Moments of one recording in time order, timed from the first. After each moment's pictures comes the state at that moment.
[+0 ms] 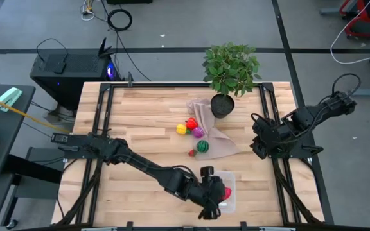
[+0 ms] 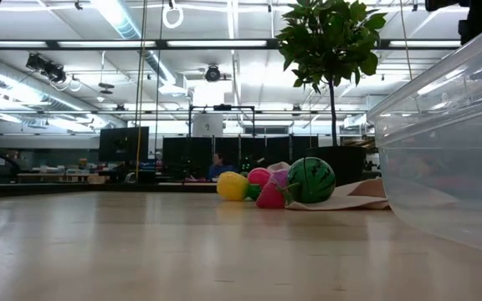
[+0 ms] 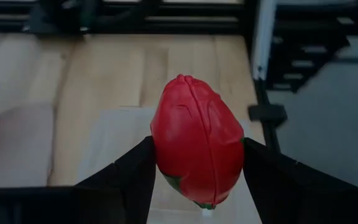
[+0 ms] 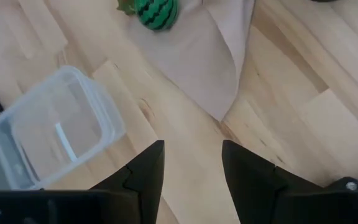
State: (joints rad) left arm -0.47 2.35 2.34 -0.69 -0.36 -0.37; right arm 0.45 0.89 1.00 -1.28 0.21 1.09
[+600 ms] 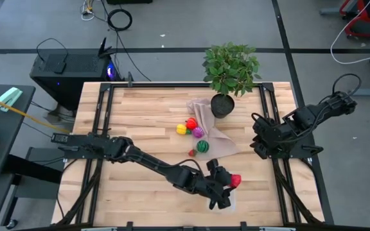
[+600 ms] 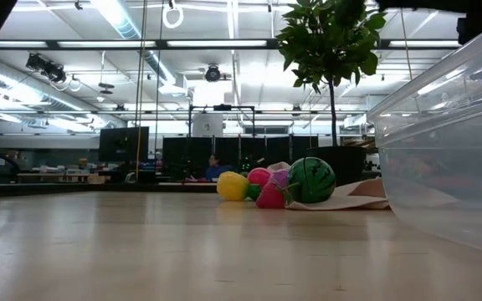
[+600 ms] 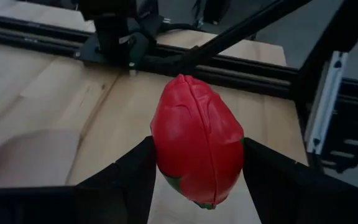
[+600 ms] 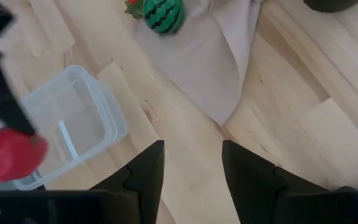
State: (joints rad) left arm -0.41 2.40 2.17 -0.29 -0.51 -0.42; right arm 0.45 0.87 1.00 -1.27 0.22 1.03
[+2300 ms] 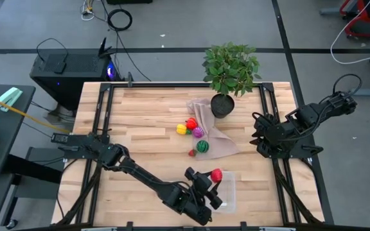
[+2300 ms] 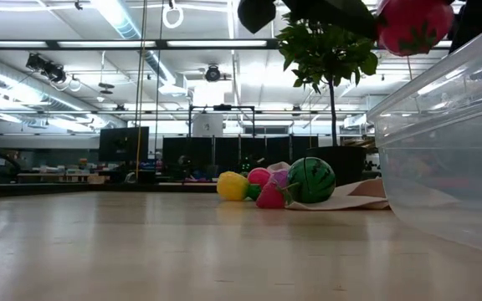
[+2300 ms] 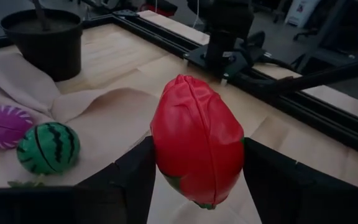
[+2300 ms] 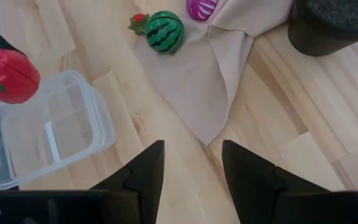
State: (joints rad) left arm -0.55 2.39 2.10 -0.49 -1.07 -0.92; right arm 0.45 0.84 1.00 -1.26 0.29 0.89
